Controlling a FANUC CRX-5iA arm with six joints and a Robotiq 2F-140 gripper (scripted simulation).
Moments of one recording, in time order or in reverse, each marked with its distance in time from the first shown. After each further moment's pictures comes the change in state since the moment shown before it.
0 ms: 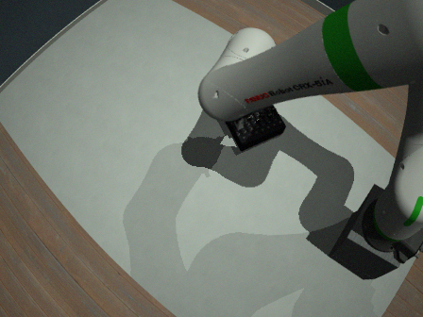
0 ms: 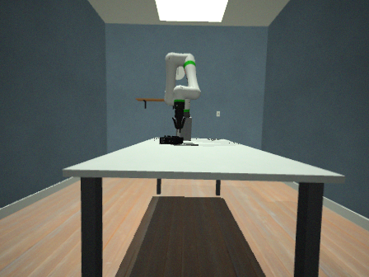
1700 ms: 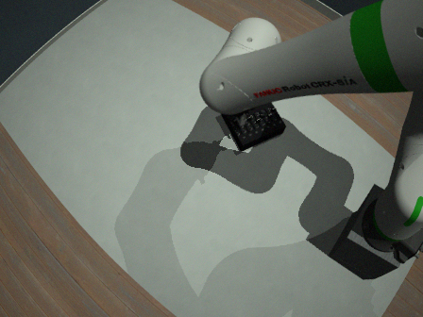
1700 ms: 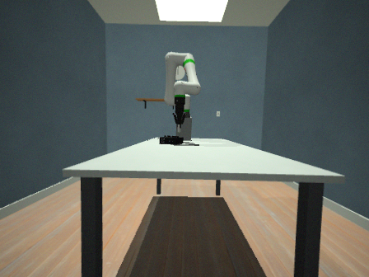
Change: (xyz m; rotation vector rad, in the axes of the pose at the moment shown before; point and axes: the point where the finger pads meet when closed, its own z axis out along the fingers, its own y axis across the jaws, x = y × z) arm -0.006 0.000 -0.040 0.000 0.000 0.000
